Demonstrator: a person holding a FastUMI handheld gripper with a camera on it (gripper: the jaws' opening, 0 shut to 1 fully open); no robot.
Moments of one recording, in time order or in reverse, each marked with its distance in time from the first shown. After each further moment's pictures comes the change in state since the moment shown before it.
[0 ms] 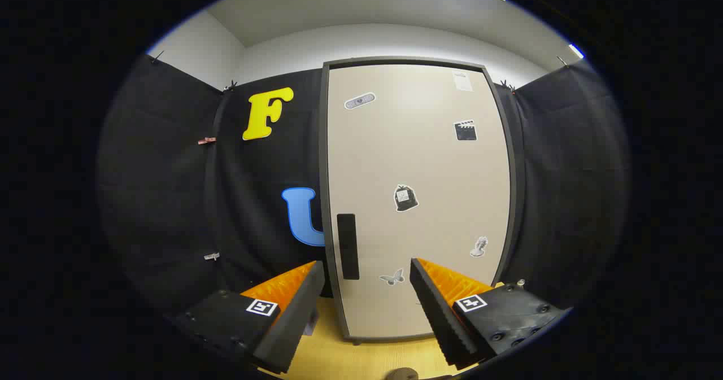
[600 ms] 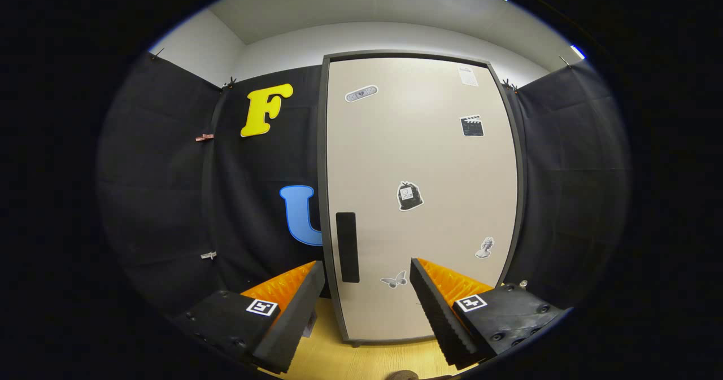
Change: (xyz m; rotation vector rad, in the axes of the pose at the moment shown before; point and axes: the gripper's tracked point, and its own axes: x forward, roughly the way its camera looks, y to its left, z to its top) arm 0.019 0.002 -0.007 -0.008 0.006 -0.003
